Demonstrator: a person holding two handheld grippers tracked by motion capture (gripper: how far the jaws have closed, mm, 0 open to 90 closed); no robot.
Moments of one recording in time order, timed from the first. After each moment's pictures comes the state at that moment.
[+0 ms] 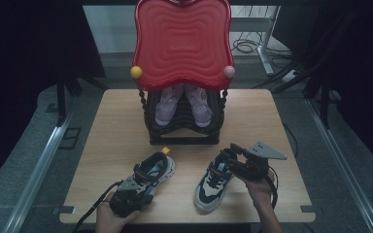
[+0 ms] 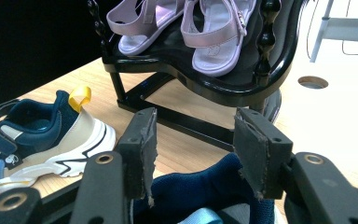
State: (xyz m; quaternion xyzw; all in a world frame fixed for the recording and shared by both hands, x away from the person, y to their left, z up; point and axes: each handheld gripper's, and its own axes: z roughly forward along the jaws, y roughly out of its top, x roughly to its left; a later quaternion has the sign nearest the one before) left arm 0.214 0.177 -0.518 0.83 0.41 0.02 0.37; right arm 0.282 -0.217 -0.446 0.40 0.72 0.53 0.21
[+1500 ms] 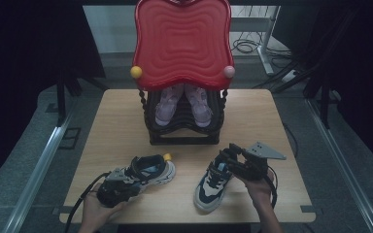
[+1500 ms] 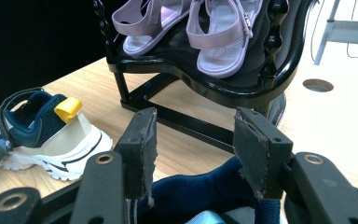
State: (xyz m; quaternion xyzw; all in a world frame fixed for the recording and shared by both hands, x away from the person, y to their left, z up) left arm 0.237 0.213 -0.507 0.84 0.42 0.04 0.33; right arm 0.283 -0.215 -0.446 0.39 0.72 0.53 0.21
